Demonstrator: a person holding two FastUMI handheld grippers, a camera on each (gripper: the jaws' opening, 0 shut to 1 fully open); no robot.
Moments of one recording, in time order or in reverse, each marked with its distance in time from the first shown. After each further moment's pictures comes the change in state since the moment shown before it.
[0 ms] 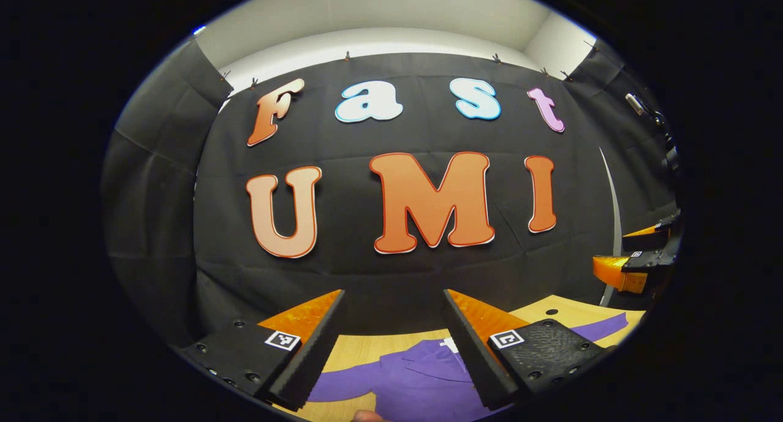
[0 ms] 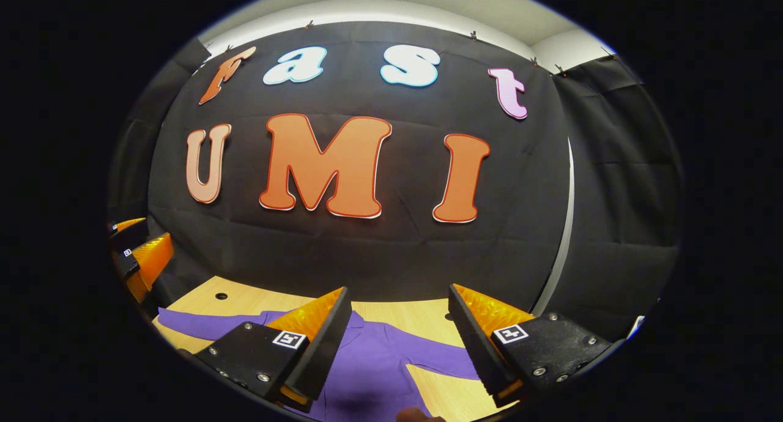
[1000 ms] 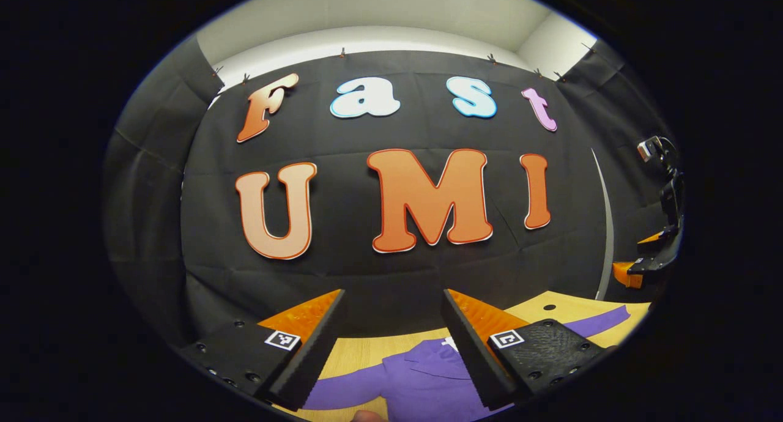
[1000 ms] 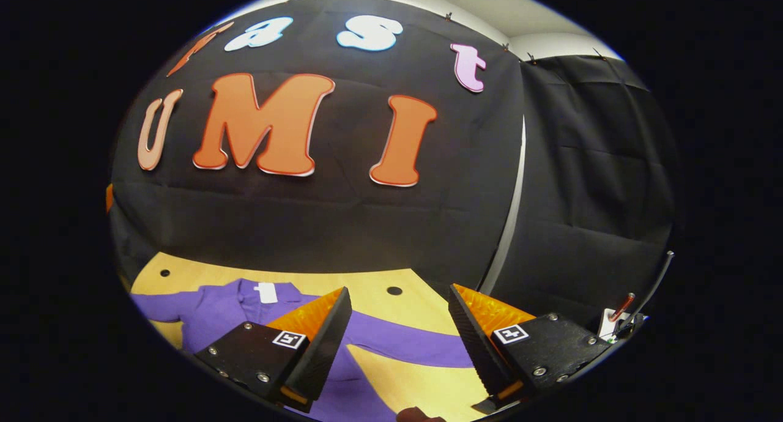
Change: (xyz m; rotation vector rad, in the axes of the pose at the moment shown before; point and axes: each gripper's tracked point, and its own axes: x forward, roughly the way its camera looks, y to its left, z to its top) left arm 0.021 0.009 -0.010 0.028 0.004 -0.058; right arm 0.019 -0.105 -0.075 -0.051 0.177 -0.275
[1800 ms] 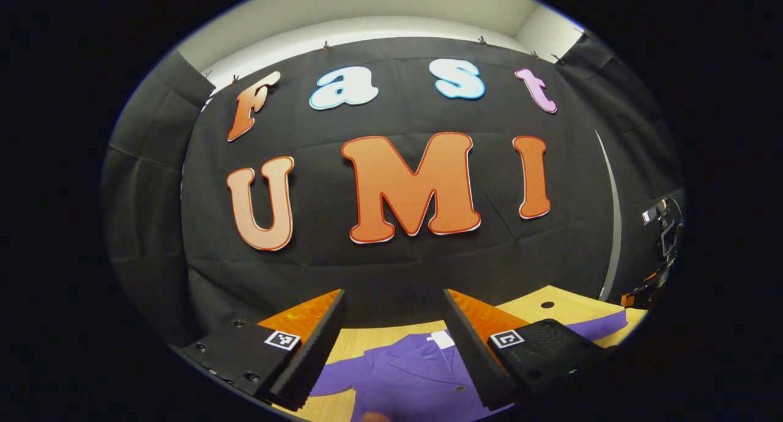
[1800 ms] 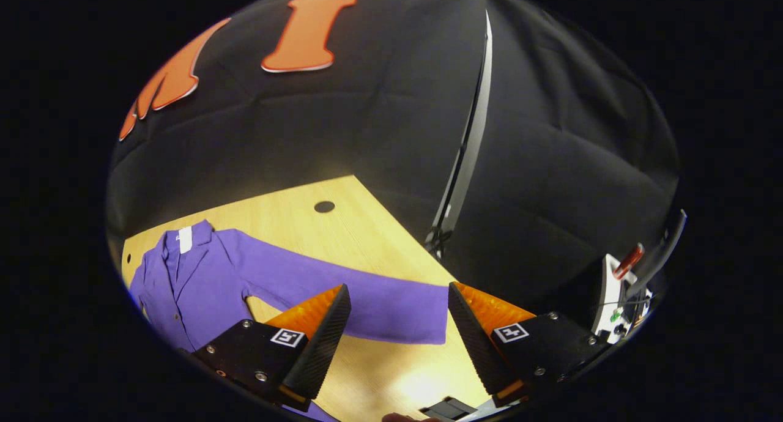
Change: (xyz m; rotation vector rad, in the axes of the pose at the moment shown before) left arm 0.014 -0.081 -0.015 0.005 0.110 0.068; right arm 0.111 -0.127 -0.172 0.113 0.510 -0.091
